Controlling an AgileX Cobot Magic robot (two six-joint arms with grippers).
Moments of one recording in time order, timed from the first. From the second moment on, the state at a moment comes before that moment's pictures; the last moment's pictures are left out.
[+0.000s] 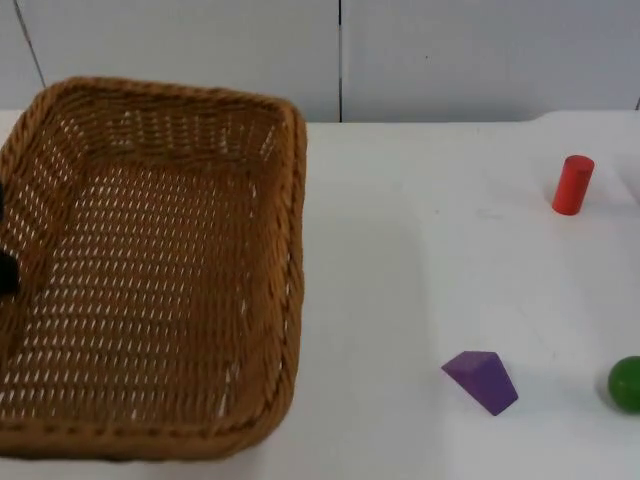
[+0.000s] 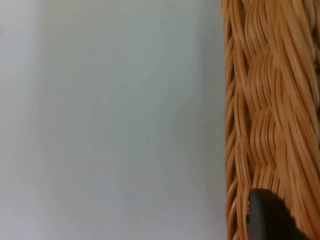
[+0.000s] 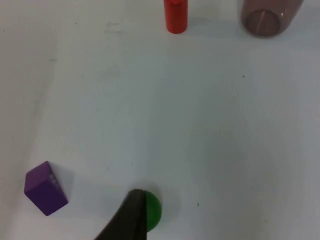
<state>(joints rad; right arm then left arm) 0.04 1.01 -0.71 0.06 0.64 -0.04 0.08 1.13 -0.42 -0.94 0.51 0.70</state>
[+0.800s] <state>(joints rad) 0.65 1.27 -0.71 -0.15 0.72 0.22 0.08 1.13 -0.40 -1.10 0.53 0.86</state>
